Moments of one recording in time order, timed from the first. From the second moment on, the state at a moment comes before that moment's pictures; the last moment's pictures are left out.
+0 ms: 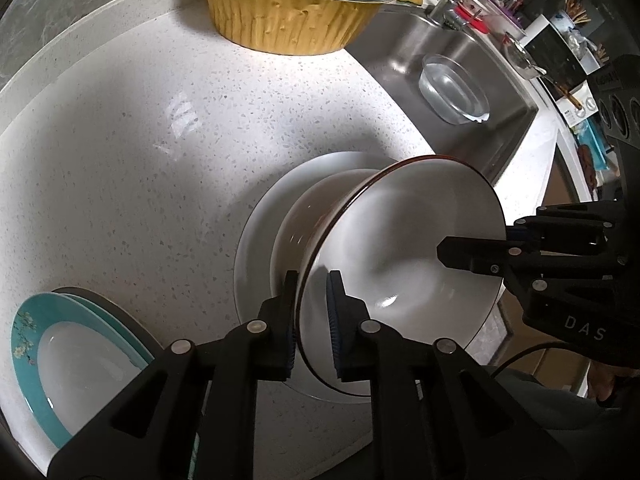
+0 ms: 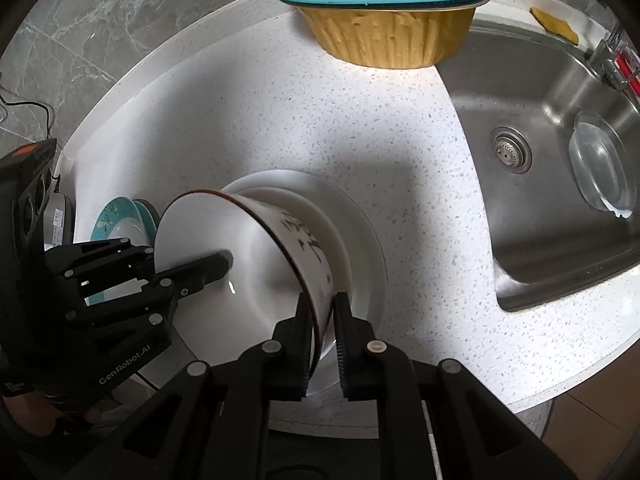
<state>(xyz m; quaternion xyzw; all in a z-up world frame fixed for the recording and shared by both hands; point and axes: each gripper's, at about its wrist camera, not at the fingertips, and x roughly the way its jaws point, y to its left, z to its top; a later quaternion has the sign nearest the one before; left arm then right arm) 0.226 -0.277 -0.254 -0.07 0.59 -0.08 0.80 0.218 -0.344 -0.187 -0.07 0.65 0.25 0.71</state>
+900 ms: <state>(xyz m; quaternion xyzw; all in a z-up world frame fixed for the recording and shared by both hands) 0.226 -0.273 -0.255 -0.10 0.57 -0.09 0.81 0.213 -0.332 -0.181 -0.08 0.65 0.25 0.72</state>
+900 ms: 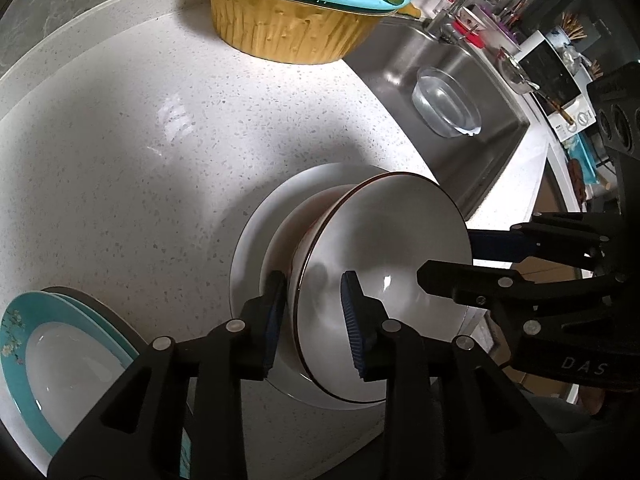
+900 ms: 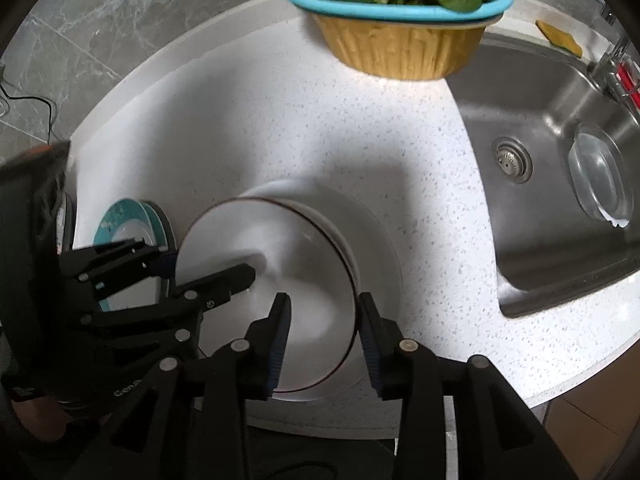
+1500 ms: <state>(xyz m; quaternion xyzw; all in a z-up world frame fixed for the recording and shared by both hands) 0.193 -0.222 -0.194 -0.18 0.47 -0.07 0.86 0.258 -0.402 -0.133 0.08 0.58 0.33 0.74</state>
